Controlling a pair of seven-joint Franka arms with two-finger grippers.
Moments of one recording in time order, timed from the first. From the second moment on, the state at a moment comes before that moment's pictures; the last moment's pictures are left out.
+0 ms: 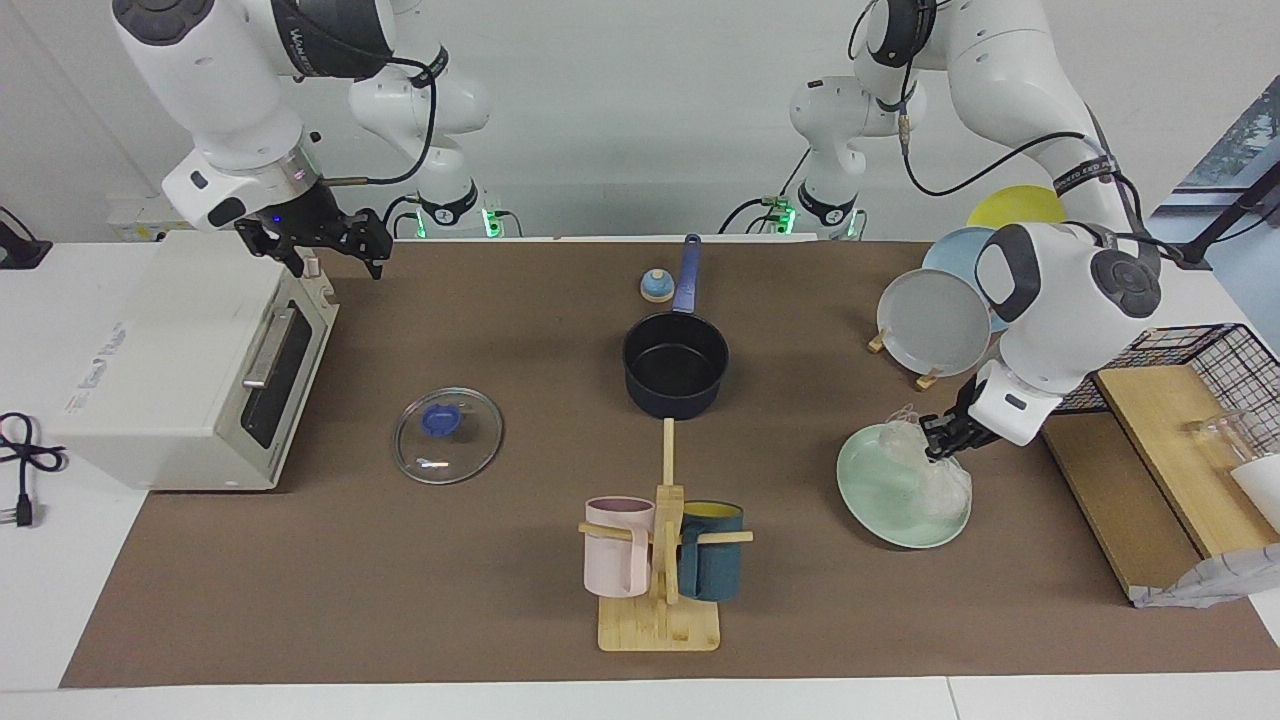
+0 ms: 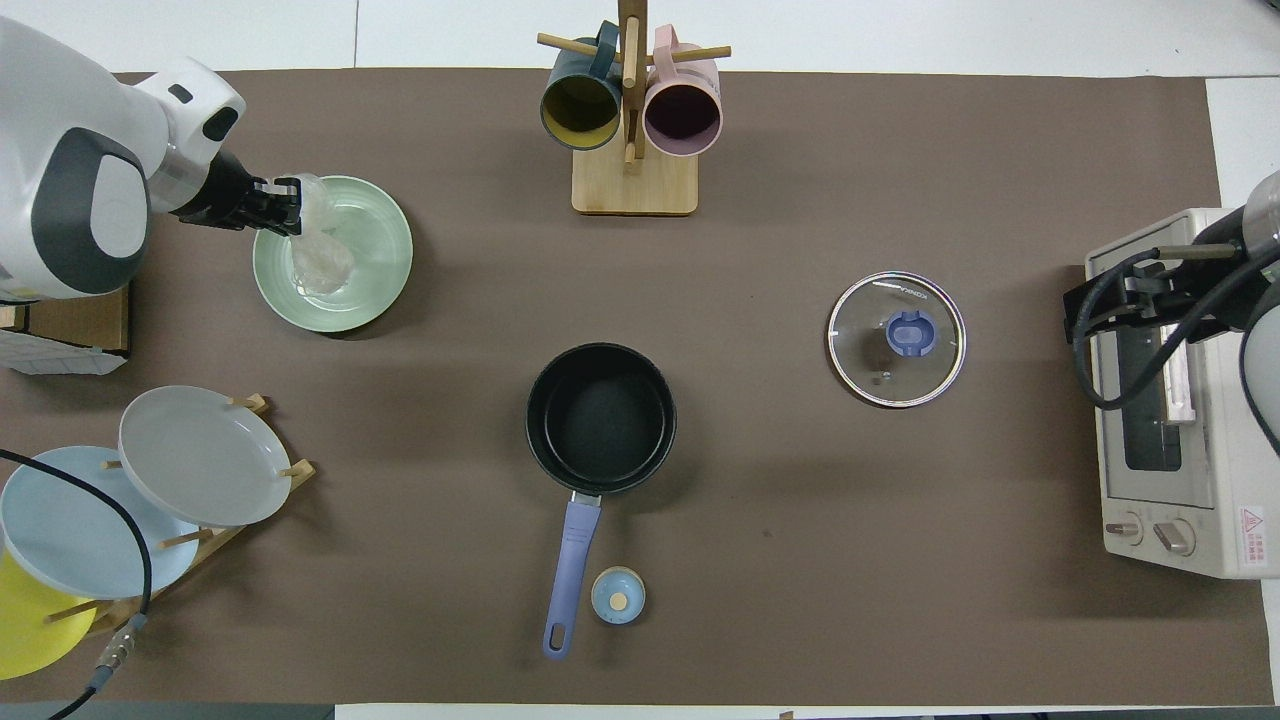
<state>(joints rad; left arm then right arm) -0.05 0.43 -0.06 -1.53 -0.10 1.98 -0.06 0.00 0.04 0.05 -1.53 -0.03 1.43 0.08</state>
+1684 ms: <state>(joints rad) -0.05 0.09 -0.06 -1.55 -0.06 1.68 -0.02 0.00 0.04 -0.01 -1.53 -0.02 1.43 0.08</state>
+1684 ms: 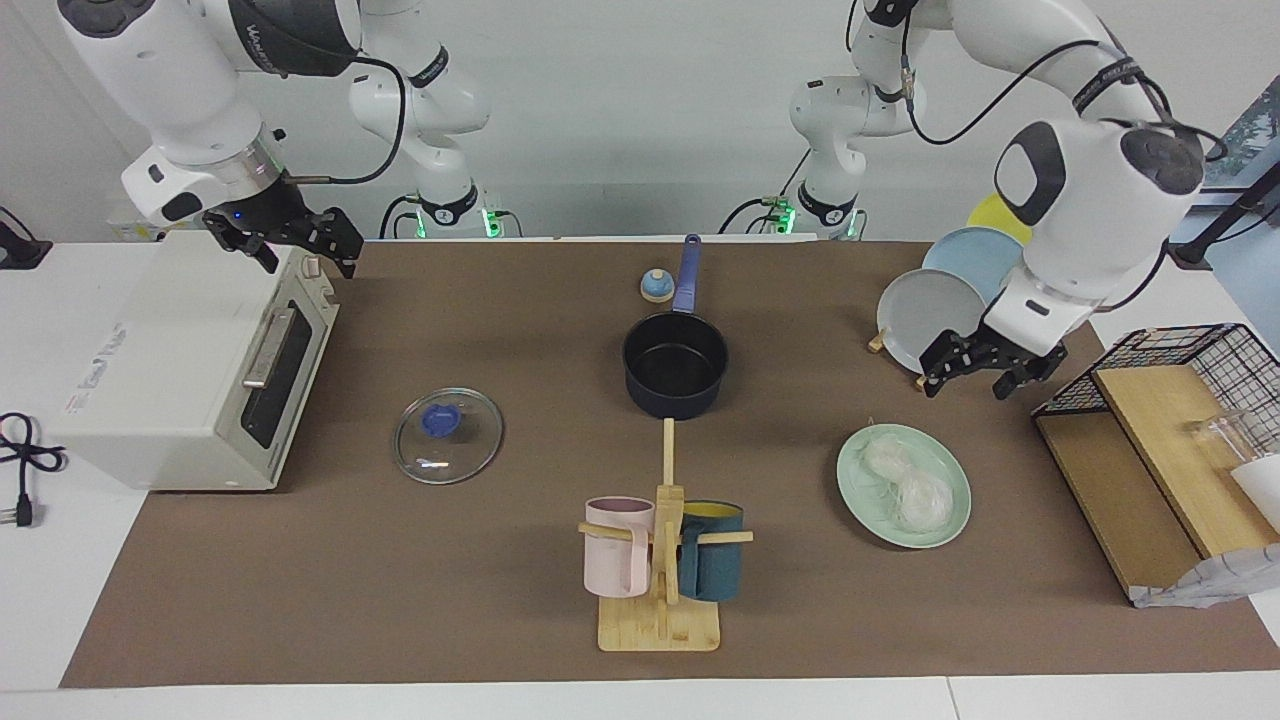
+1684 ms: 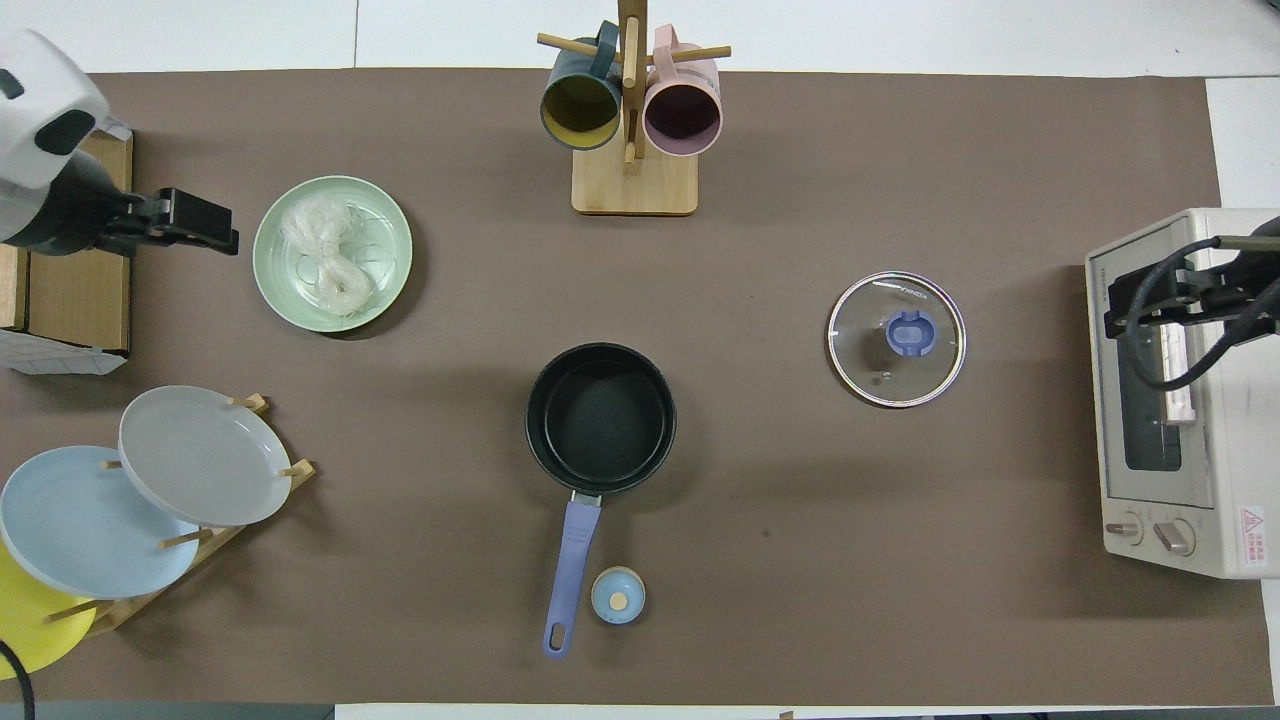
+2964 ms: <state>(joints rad) -0.08 -0.02 -0.06 -1.59 0.00 1.51 -0.08 0.00 0.04 0.00 -1.53 -0.02 1.43 0.08</state>
